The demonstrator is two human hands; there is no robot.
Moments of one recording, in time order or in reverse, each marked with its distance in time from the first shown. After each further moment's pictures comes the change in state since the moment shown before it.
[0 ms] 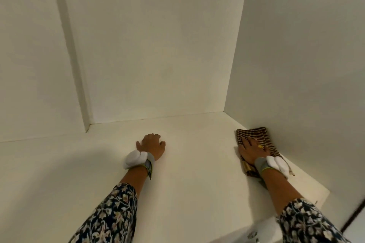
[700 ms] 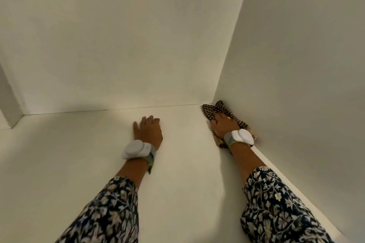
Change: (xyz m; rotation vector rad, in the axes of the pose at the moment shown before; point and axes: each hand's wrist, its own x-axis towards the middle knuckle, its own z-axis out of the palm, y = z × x) left_hand 0.097 0.082 0.065 0.082 0.086 0.070; right_hand 0.159 -0.037 -0.009 -0.056 0.098 -0.220
